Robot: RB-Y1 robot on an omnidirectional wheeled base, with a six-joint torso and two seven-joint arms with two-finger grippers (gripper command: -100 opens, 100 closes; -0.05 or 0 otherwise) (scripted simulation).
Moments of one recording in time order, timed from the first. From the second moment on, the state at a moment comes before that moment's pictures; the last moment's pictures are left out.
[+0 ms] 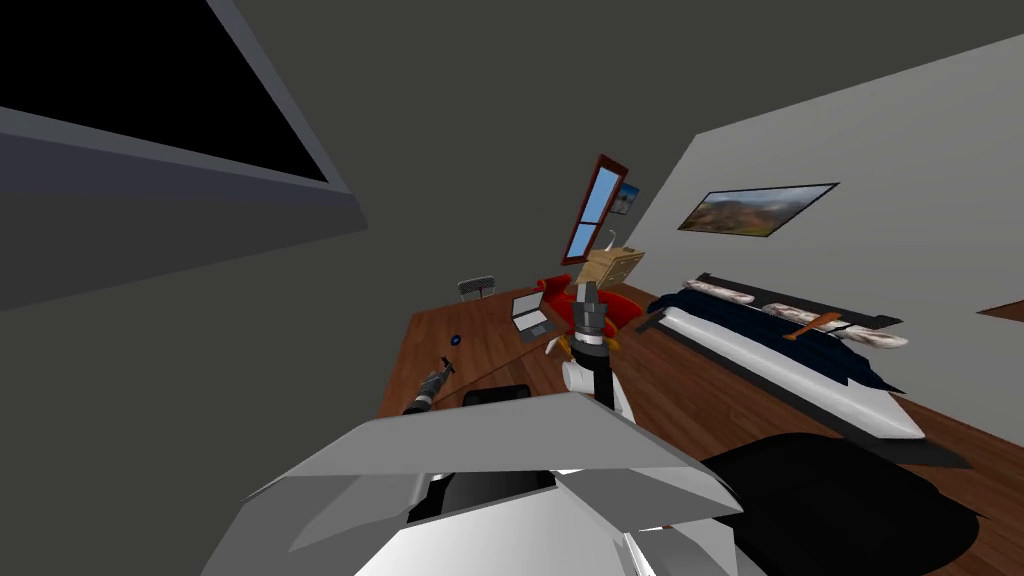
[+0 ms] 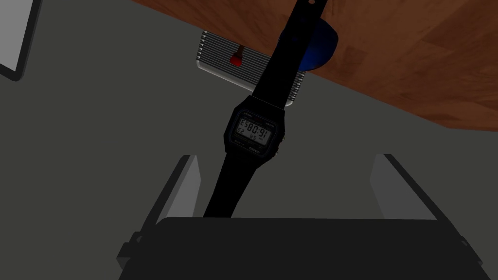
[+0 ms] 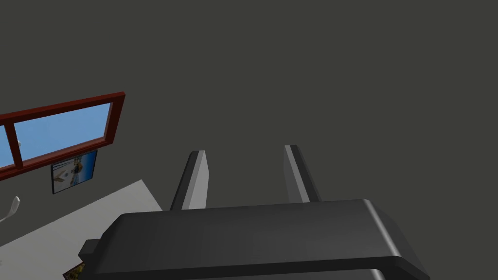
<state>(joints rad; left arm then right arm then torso) 0.08 0.15 0.15 -0.53 -0.38 -0.78 -0.76 0.49 0.00 -0.04 -2.25 0.07 -0.63 0.08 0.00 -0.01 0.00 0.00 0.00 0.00</state>
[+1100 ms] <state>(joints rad) 0.24 0.18 0.08 -0.62 -0.54 -0.90 -0.67 0.49 0.00 -0.04 -2.25 0.07 -0.63 0.08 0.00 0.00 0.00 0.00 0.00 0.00</state>
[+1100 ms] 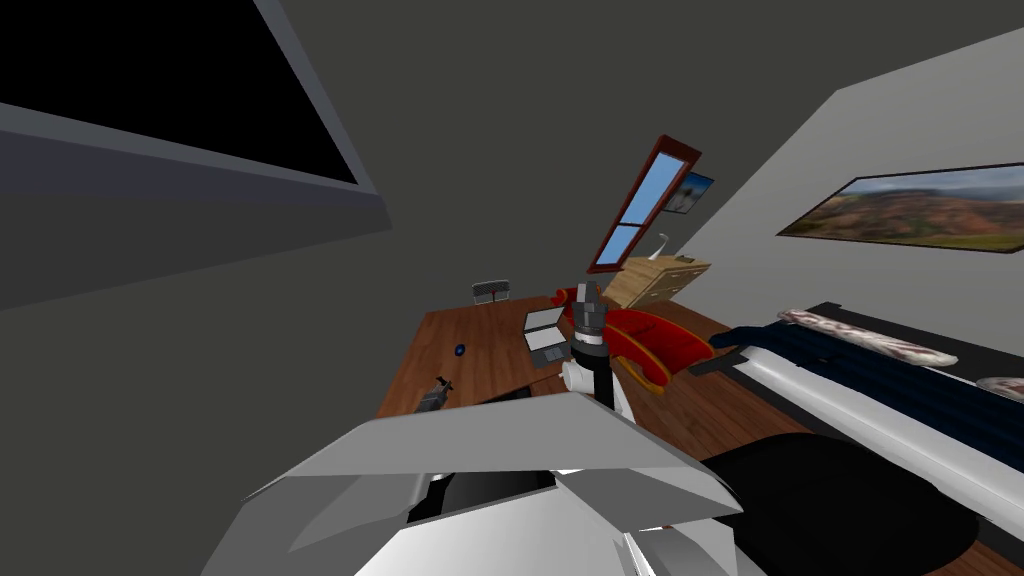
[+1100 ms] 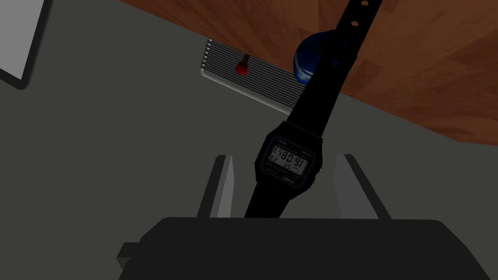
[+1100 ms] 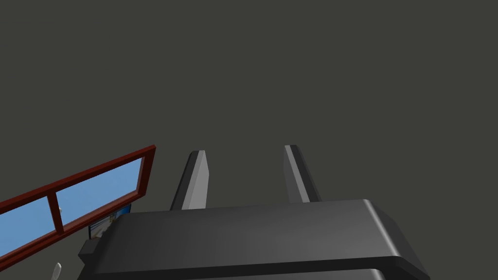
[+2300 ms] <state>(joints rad) 0.13 0.16 0.13 -0.55 -0.43 -0.82 -0.74 0.49 0.00 -0.04 -2.25 0.07 -0.63 0.08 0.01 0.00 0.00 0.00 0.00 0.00</state>
